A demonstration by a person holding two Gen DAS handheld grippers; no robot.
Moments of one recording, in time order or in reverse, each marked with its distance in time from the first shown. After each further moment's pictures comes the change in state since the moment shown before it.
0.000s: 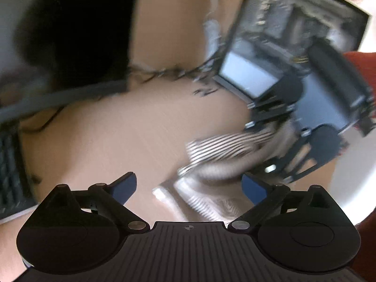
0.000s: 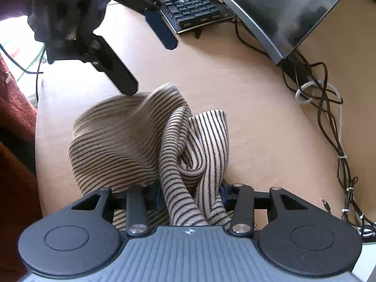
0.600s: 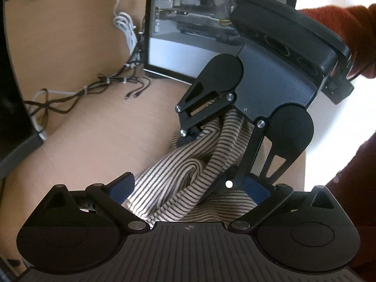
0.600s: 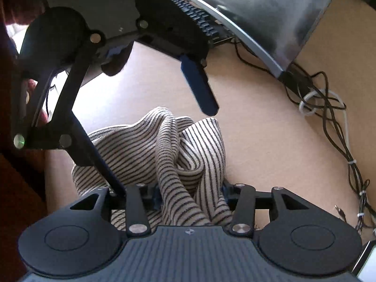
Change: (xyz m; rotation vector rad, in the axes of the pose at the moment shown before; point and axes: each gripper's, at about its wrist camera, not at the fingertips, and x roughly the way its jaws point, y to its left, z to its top) left arm 0.068 -0.043 0.027 0.318 0.114 -0.185; right arm 0.000 0.008 -0.011 0.067 -0.143 0.031
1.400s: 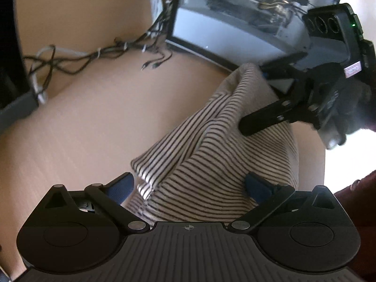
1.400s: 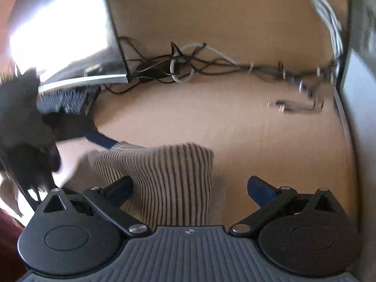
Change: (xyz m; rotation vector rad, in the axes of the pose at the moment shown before) left arm 0.038 0.034 -0.007 -0.161 0.099 0.044; right arm -0.041 -0.044 -0.094 0.871 -0.213 -0.124
